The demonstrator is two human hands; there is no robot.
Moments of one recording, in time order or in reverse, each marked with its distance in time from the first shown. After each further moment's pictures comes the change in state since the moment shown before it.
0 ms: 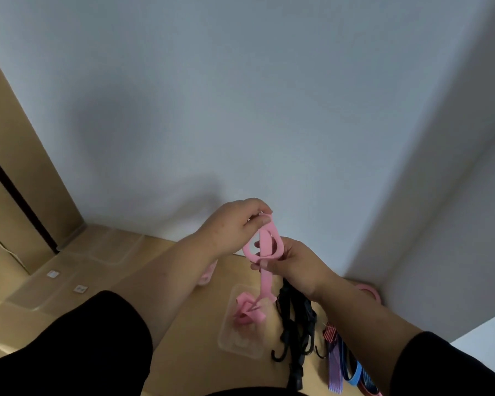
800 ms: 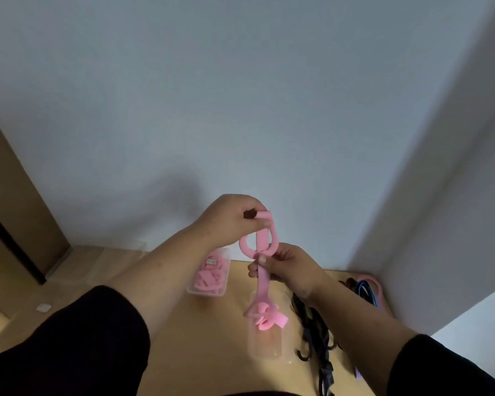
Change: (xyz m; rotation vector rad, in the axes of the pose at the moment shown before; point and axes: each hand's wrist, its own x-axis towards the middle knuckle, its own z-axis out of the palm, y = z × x) left_hand 0.003 -0.049 -0.070 -0.162 -0.116 0.086; right_hand 0.027 -0.017 0.083 0.133 0.190 0.111
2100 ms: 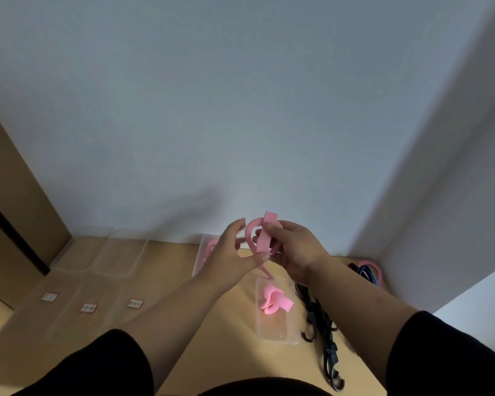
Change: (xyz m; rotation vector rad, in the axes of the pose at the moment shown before) left_hand -0.079 -0.048 0.065 -0.524 0.068 -0.309; right_hand 0.019 -0.008 0.023 0.291 0.238 0.130
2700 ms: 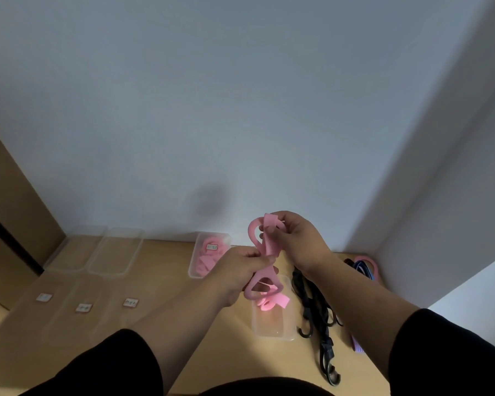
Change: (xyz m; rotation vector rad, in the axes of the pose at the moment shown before) left_hand 0.003 -0.008 0.029 -0.351 -0.137 -0.350; right_hand -0.008 -0.003 -0.018 -0.452 0.049 -0.307
